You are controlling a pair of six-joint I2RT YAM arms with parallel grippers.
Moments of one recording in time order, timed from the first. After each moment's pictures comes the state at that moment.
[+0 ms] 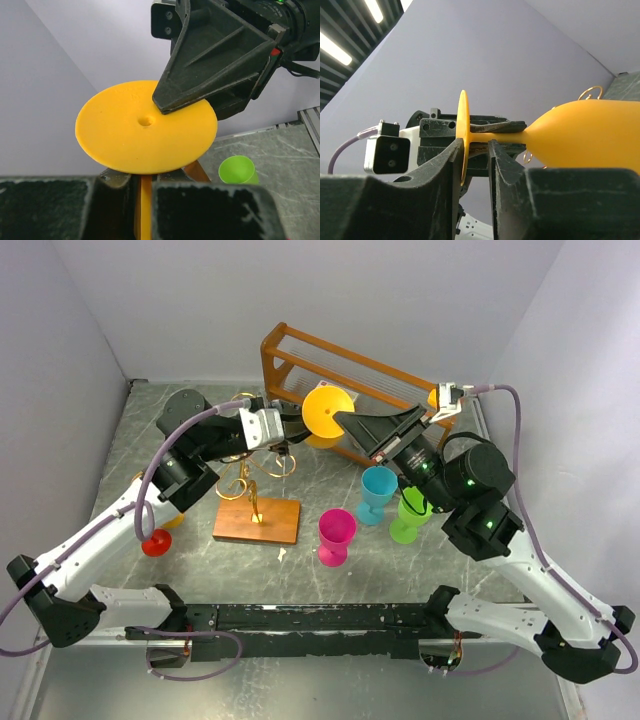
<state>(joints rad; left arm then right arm) -0.79 1.24 1.36 0.21 0.64 0.35 0.86 0.91 1.19 0.05 0.08 0.98</state>
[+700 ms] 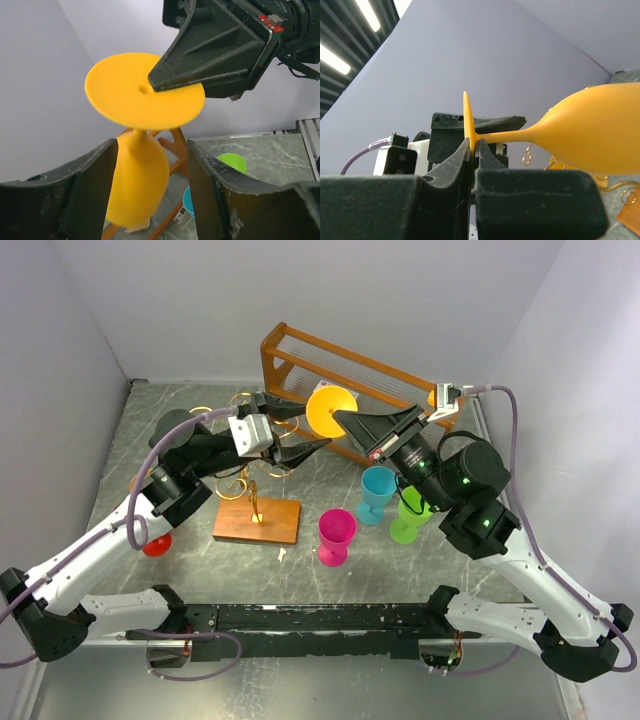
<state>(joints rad) -0.79 1.16 1.22 0.27 0.55 0.26 0.86 0.92 1.19 0.05 0.10 1.01</state>
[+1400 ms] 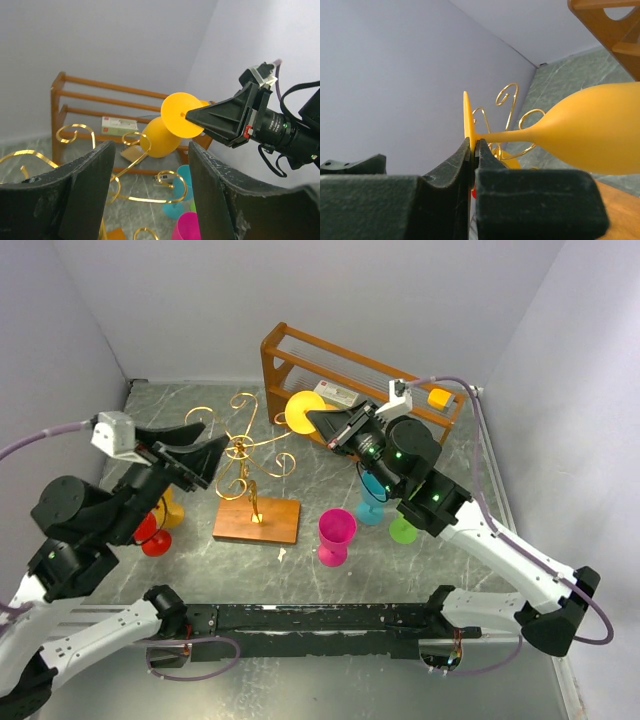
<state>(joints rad) -0.79 0.68 1.14 -0.16 -0.17 -0.23 0.86 1.12 1.19 0.03 0.24 0.90</state>
